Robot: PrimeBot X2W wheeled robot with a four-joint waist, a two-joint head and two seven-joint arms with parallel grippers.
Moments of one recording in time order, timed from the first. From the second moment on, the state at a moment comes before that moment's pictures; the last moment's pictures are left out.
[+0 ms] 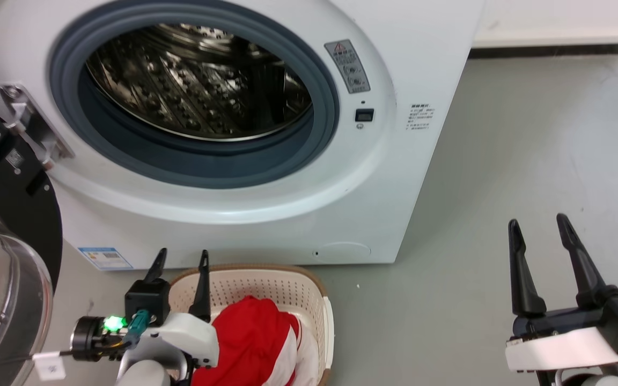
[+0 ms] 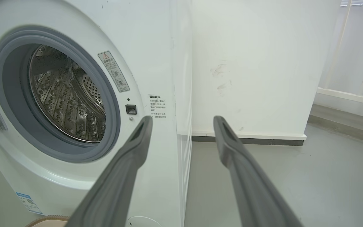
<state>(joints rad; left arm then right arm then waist) -0.22 0.25 -0.34 0.43 -0.31 0.16 -0.26 0.01 -0.05 -0.01 -0.08 0.07 0.13 -0.26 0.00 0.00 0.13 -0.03</state>
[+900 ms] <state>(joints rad) 0.08 0.11 -0.02 0.02 -0.06 0.14 -0.26 0.10 -0.05 -0.03 -0.07 0.07 0.13 -0.26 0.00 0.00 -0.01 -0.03</state>
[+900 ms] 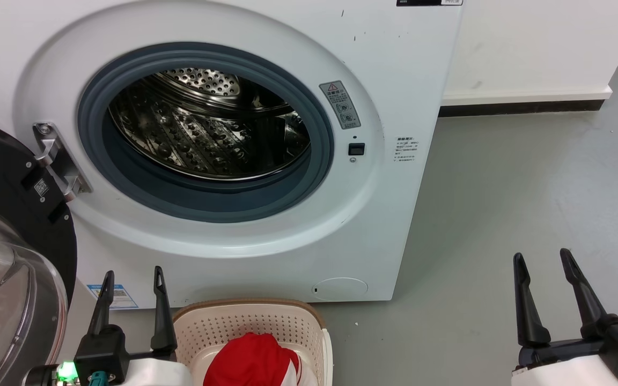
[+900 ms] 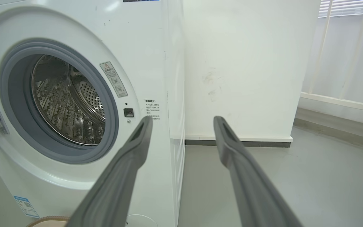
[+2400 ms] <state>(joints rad) 0.08 0.06 0.05 0.13 -0.33 0.03 -0.18 0.10 -0.06 -0.01 0.04 0.39 0.13 -0.21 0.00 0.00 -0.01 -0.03</state>
